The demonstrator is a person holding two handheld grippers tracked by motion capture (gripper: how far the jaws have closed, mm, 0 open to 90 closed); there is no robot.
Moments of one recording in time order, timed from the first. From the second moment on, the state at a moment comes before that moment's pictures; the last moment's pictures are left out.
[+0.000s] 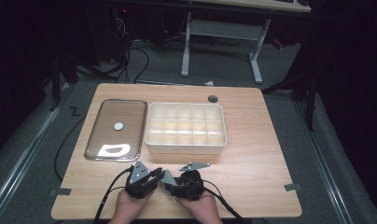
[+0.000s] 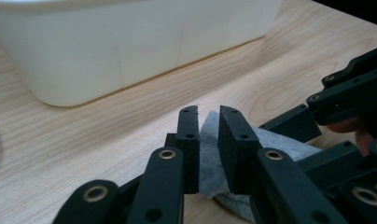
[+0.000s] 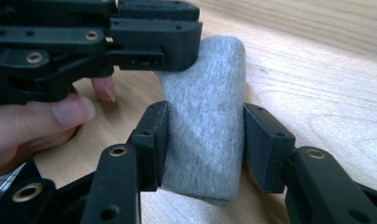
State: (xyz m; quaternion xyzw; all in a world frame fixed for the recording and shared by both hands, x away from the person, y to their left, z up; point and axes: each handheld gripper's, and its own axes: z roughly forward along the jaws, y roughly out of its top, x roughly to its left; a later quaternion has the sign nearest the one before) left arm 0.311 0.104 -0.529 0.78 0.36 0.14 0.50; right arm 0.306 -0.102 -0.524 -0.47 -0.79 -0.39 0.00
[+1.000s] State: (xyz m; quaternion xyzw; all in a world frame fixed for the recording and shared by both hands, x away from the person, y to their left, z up) left arm 0.321 0.091 -0.524 0.81 0.38 0.10 0.43; right arm 0.297 -0.104 -0.524 -0.47 -0.79 -0.39 0.01
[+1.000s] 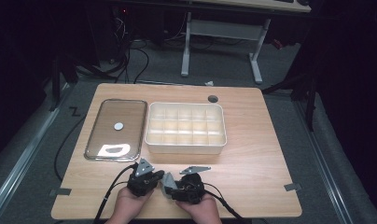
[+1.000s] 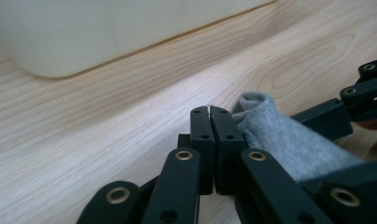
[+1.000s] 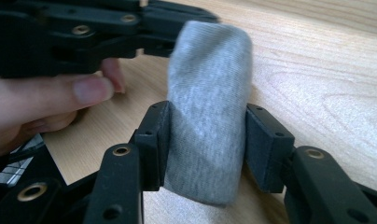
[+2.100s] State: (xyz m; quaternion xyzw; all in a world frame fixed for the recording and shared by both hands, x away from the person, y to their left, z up) left arm 0.312 0.175 -0.522 0.78 0.41 0.18 0.44; right arm 0.300 -0.125 -0.496 -0.44 -0.84 -0.31 -0.06
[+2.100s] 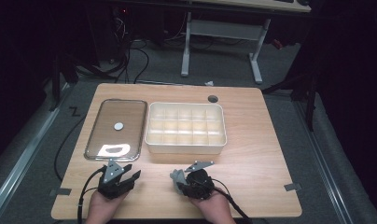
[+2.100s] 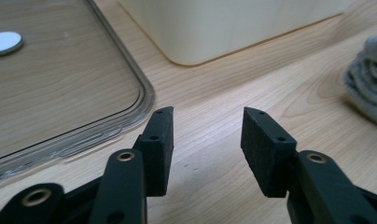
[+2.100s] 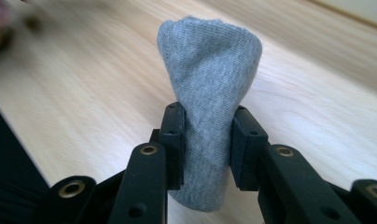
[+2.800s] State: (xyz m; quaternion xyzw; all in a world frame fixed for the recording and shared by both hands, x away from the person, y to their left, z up) left arm 0.311 0.175 -0.527 0.80 0.38 0.16 0.43; right arm 0.307 -0.199 -0.483 -0.52 -0.81 -0.25 -0.11
